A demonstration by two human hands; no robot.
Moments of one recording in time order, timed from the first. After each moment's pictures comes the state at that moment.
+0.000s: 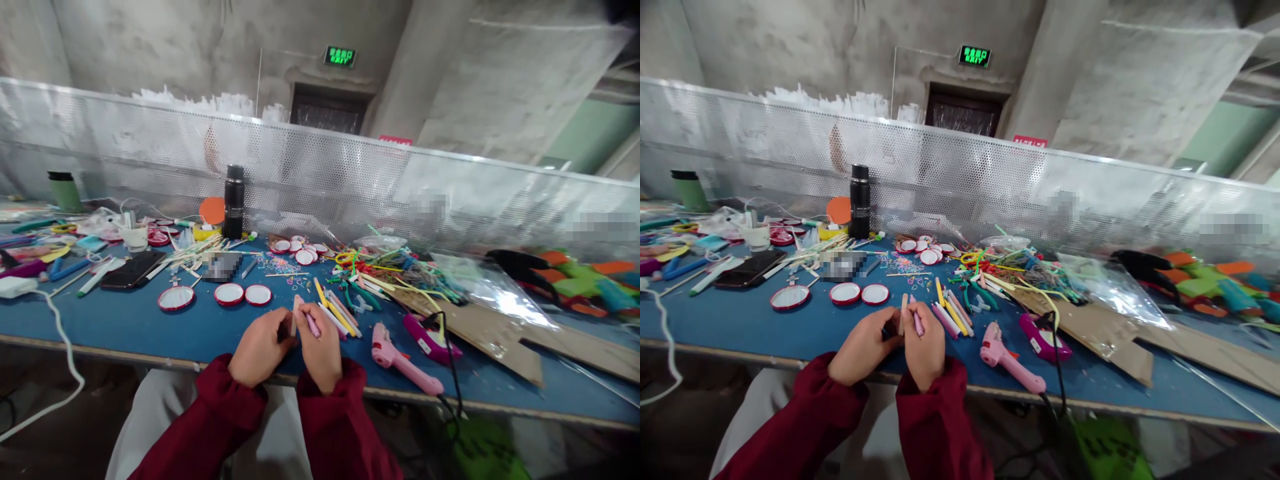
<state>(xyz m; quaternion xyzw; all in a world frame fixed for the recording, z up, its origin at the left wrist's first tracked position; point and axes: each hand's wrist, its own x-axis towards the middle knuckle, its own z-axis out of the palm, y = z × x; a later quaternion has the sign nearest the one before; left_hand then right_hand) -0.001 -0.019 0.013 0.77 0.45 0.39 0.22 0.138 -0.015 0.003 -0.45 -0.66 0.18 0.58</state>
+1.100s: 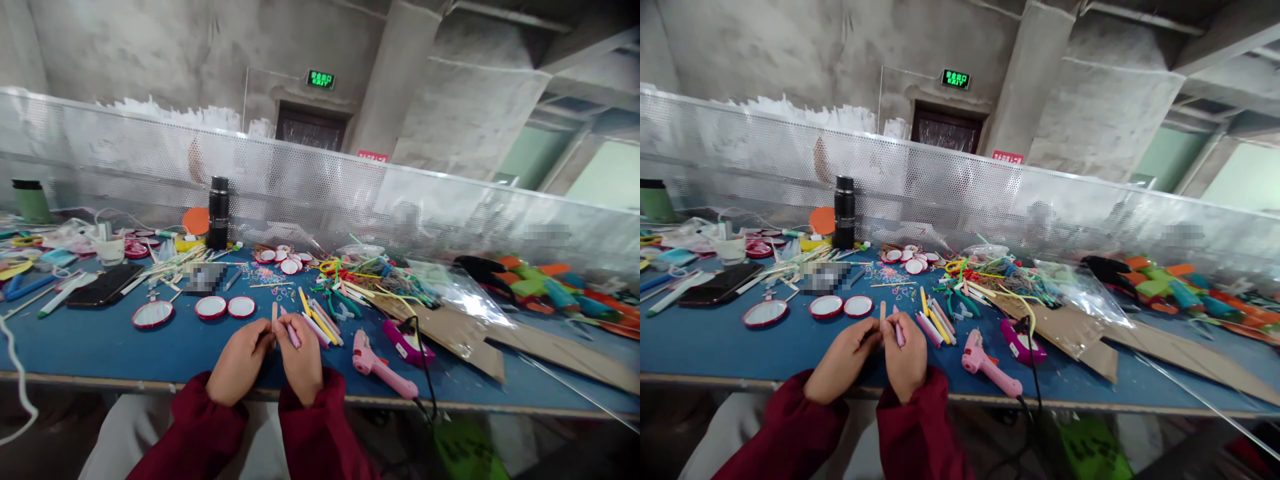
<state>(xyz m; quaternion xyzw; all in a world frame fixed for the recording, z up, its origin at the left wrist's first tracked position) 0.002 -0.018 0.009 0.75 0.42 0.44 0.28 0.138 -0.017 0.004 -0.46 -0.66 0.18 0.57</state>
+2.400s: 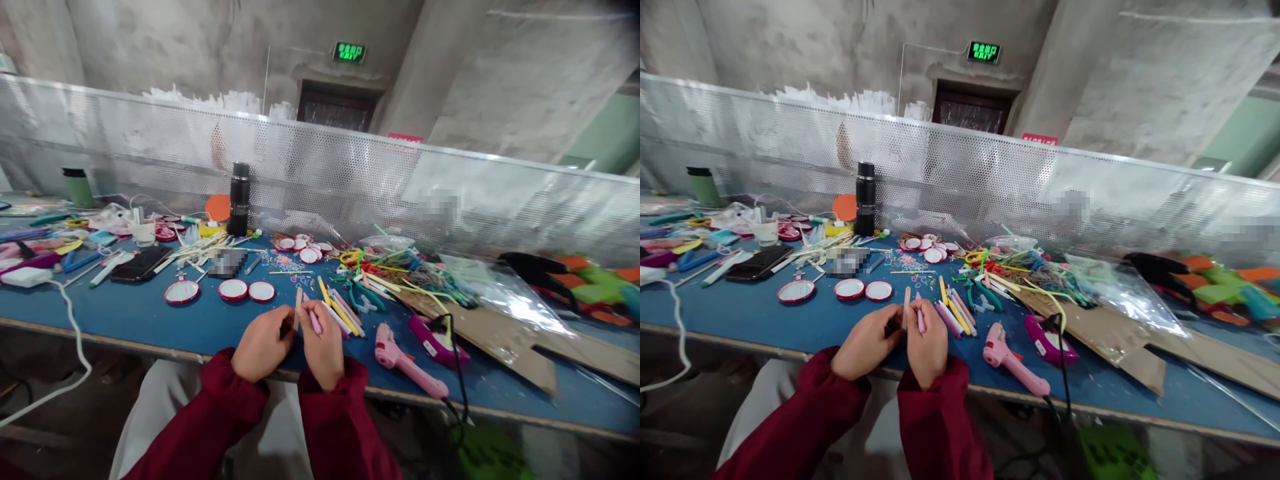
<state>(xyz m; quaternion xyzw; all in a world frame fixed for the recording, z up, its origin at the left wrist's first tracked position) 0.000 -0.023 0.015 0.78 0.47 0.37 0.18 0.139 -0.015 0.005 -0.48 -0.66 0.15 0.56</state>
